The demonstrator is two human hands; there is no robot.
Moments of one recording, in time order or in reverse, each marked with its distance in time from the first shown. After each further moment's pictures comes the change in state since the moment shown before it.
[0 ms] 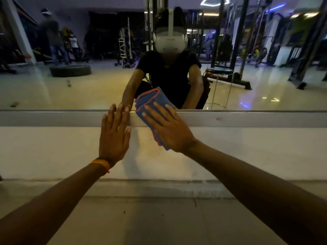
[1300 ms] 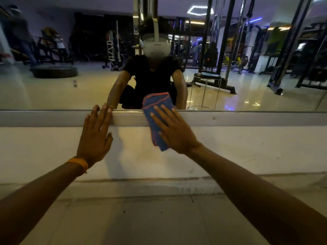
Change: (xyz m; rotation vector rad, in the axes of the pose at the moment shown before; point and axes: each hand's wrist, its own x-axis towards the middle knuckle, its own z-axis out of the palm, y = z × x) left_hand -0.017 -0.067 -0.042 0.028 -0.105 0.083; right_hand -0.015 -0.016 -0.015 0.067 -0.093 0.168
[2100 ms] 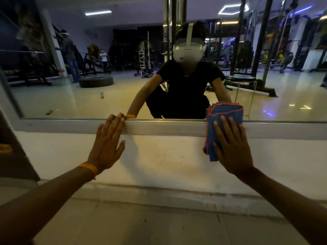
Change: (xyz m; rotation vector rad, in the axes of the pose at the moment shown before) left_hand -0.005 -0.022 -0.031 0.066 -0.118 -0.048; right_hand -0.075 0.067 0.025 0.001 0.182 0.278
